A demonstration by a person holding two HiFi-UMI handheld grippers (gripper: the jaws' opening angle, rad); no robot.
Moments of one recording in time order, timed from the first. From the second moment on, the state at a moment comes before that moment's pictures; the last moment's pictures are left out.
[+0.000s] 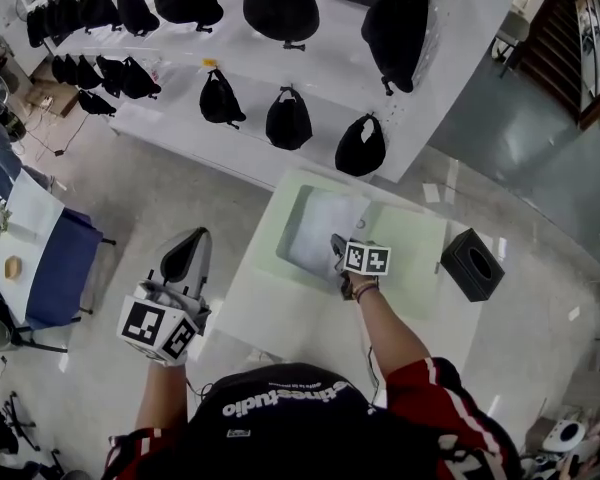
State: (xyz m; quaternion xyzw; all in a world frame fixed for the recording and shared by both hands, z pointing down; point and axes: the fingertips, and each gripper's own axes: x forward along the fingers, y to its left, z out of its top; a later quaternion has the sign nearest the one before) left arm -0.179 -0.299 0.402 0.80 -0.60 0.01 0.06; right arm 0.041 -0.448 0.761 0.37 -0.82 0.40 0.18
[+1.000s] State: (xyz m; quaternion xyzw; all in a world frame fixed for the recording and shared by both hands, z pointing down) left arm -0.210 -0.293 0.413 0.78 -0.62 0.02 0.07; right arm 0.002 -0.455 0.781 0.35 -0.82 0.39 0.22
